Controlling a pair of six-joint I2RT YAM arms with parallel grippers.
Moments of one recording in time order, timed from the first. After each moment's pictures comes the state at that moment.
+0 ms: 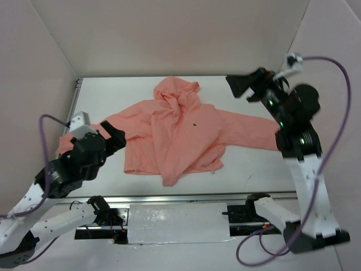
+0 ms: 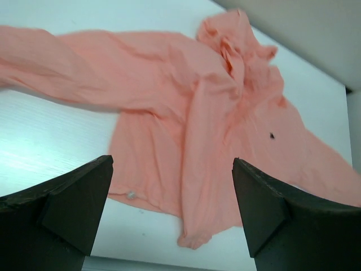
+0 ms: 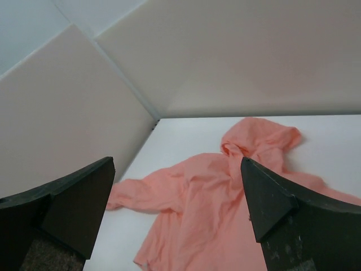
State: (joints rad) left arm -0.80 0.70 1.06 -0.88 -0.75 -0.89; right arm 0.18 1.05 1.46 -0.27 -0.28 0.54
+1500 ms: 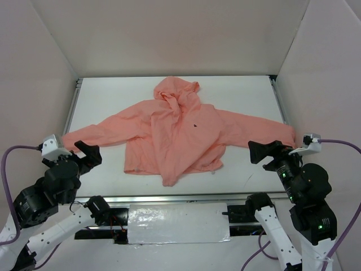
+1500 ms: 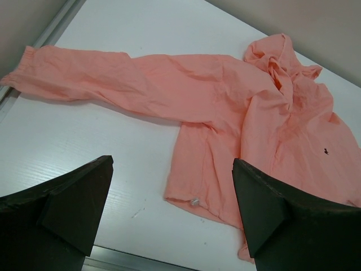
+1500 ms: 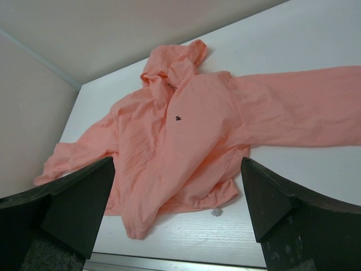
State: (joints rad) left arm -0.78 0.37 0.99 -1.08 -0.91 -0.78; right arm 0.20 0.32 1.06 -0.85 0.06 0.51
